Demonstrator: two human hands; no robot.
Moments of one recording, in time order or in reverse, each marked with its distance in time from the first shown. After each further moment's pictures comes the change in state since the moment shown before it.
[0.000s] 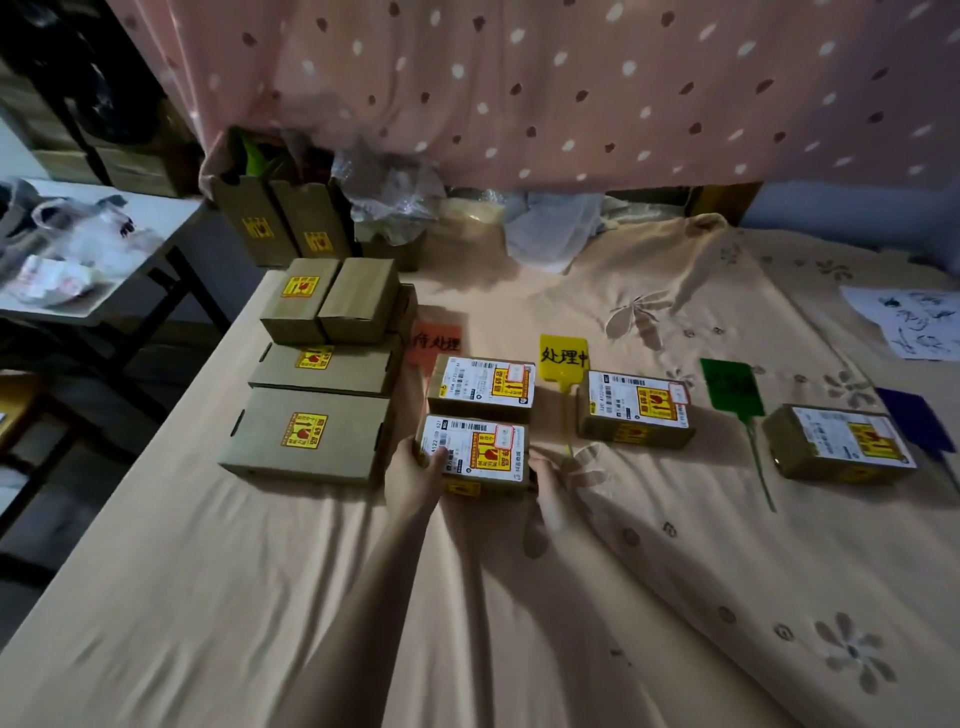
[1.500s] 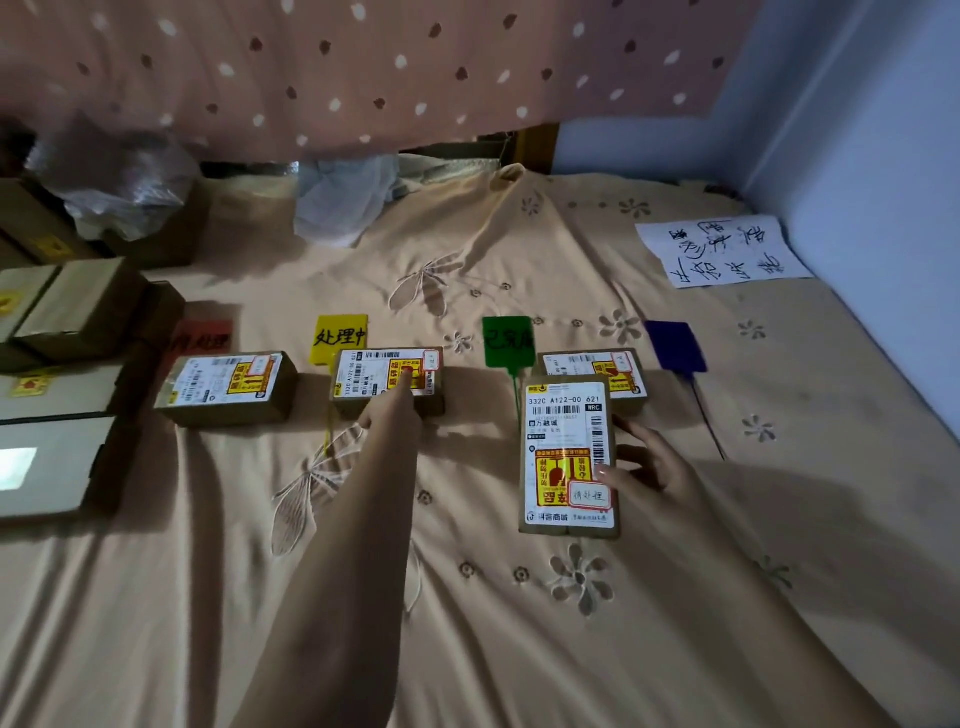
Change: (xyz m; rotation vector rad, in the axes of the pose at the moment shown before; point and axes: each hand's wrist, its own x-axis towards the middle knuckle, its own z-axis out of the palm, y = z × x) left_hand -0.066 0.134 0.259 -0.436 -0.247 -0.418; right_hand -0.093 0.033 -0.388 0.172 0.050 -0.358
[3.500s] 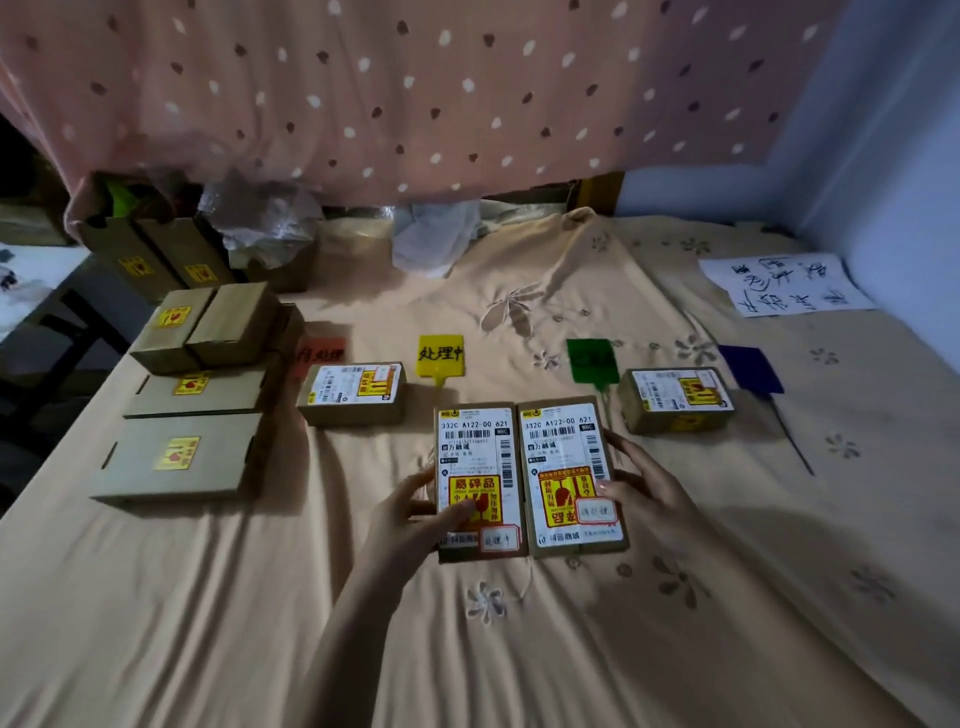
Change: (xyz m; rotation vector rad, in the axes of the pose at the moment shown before) left_hand -0.134 -0.030 -0.186 0.252 -0.268 0.326; right_hand -0.025 -0.019 0.120 0.044 -0.199 0.016
